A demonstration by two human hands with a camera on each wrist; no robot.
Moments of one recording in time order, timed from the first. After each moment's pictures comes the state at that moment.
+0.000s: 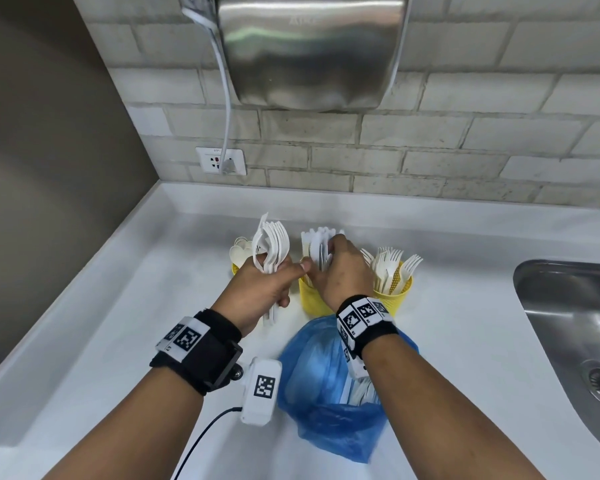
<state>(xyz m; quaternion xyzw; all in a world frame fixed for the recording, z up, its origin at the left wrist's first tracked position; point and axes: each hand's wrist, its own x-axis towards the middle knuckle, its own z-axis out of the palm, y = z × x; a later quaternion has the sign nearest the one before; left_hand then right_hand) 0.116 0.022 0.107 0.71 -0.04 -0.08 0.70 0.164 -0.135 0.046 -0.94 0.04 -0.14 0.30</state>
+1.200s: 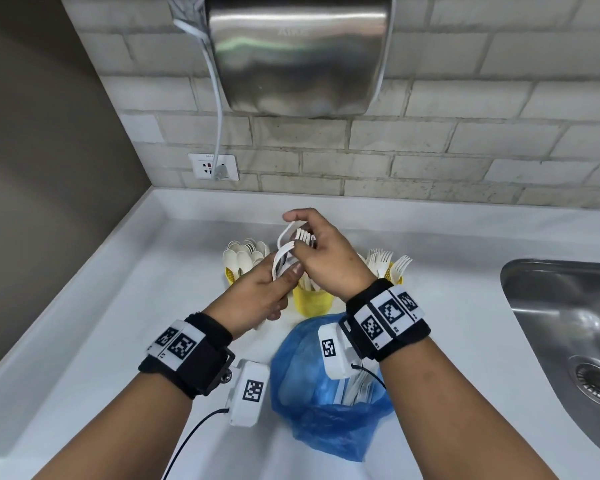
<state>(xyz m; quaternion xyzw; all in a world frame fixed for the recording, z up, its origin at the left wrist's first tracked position) 0.106 0.023 0.118 0.72 -0.14 -0.17 0.66 0.140 -0.130 0.134 -0.79 -0.13 -0.02 0.60</state>
